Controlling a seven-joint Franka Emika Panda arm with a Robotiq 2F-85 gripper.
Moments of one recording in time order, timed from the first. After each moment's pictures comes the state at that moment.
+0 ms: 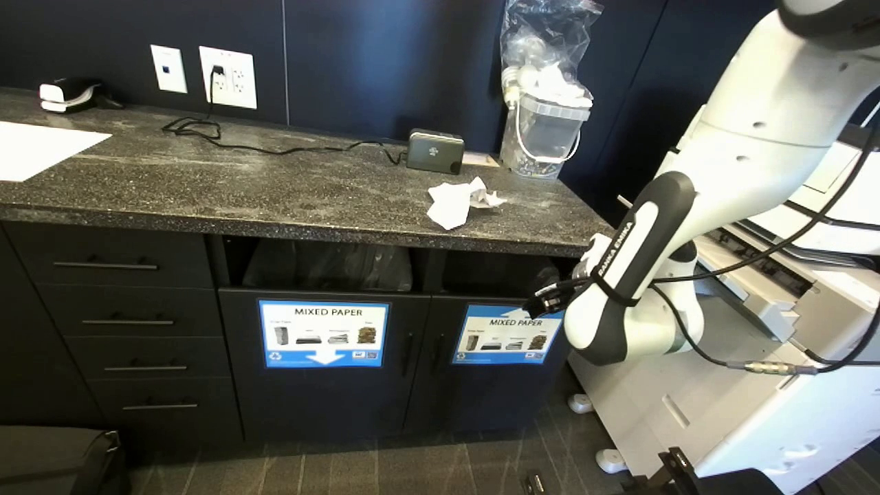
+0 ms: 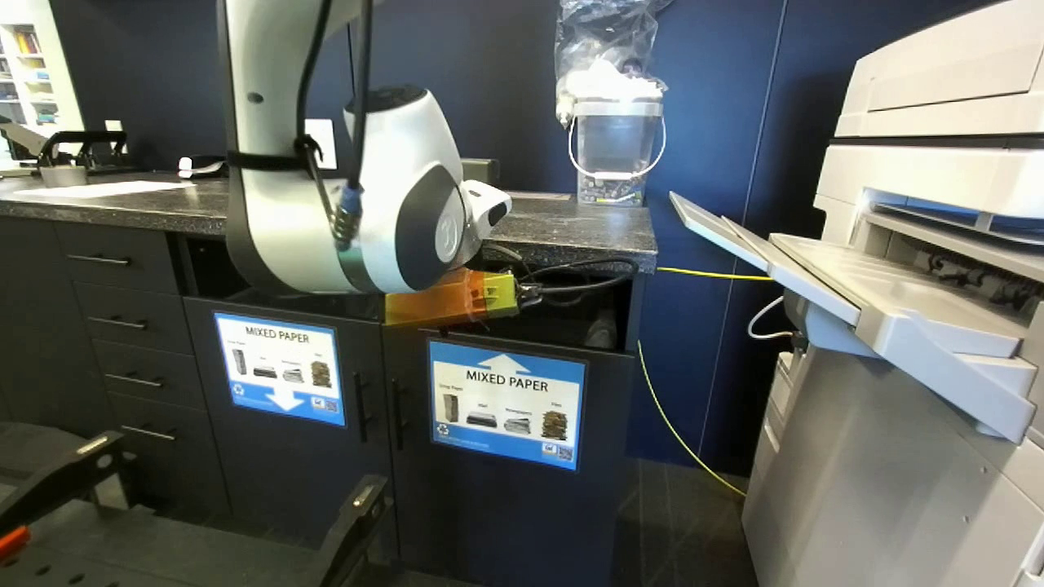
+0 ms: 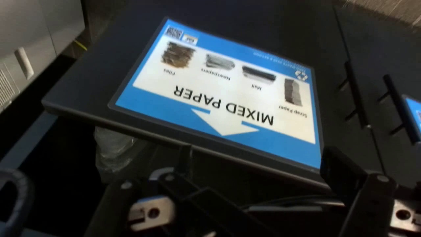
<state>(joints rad) 0.02 0.62 -0.16 -2.50 -0.16 3.70 -0.20</state>
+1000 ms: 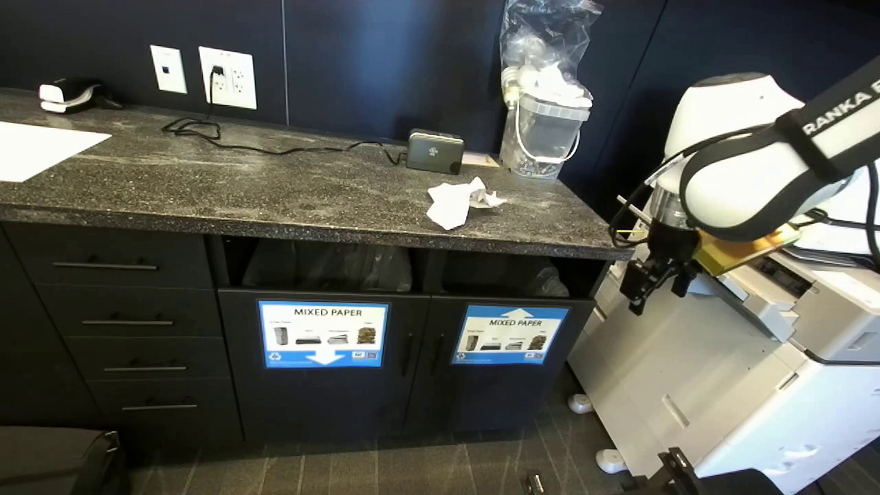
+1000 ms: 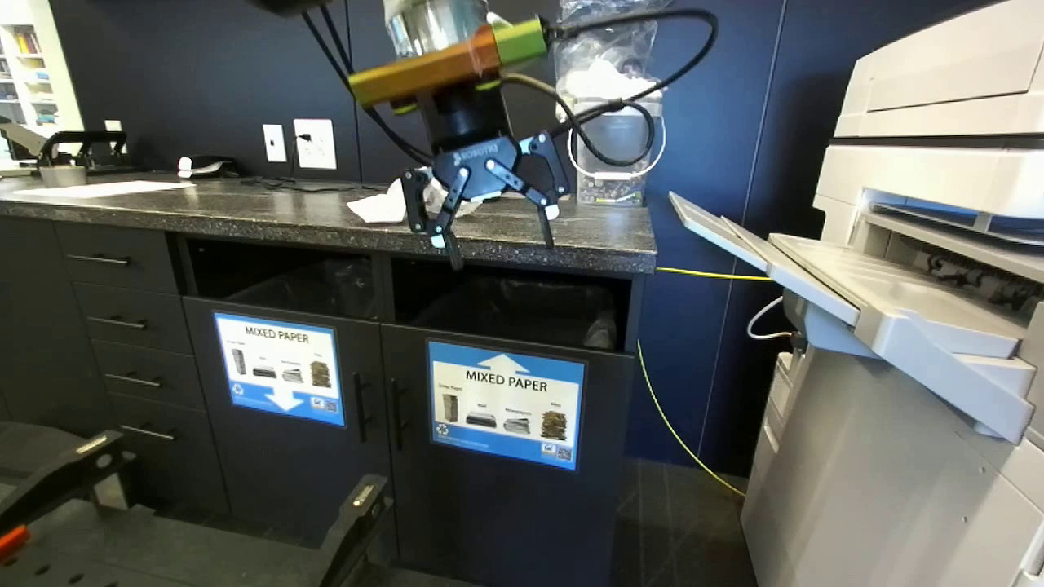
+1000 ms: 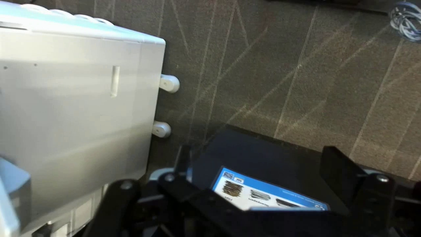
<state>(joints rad) 0.28 -0.14 -0.50 -2.64 -0.65 2.49 0.10</state>
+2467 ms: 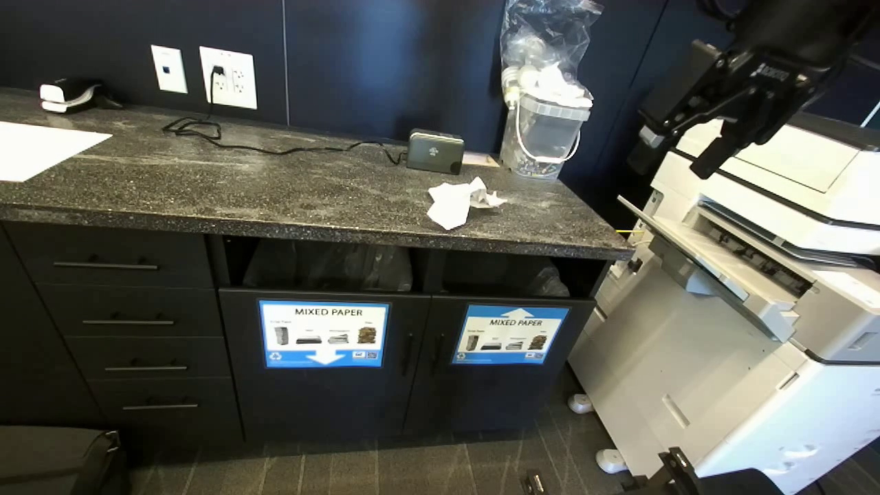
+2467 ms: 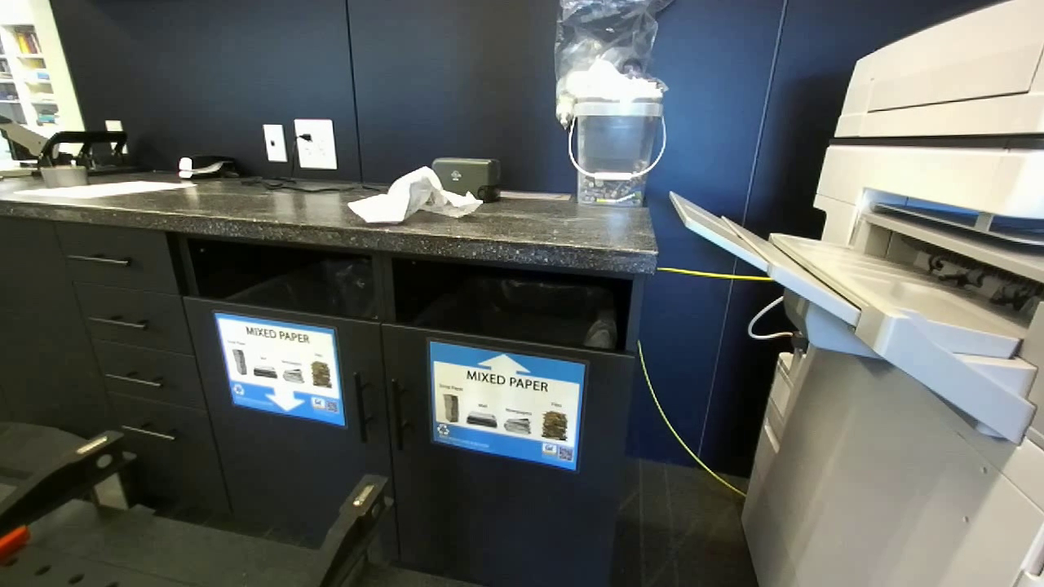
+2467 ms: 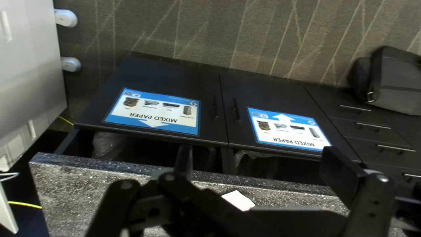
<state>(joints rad) 0.18 -0.98 0.03 -2.70 0.01 2.00 0.02</state>
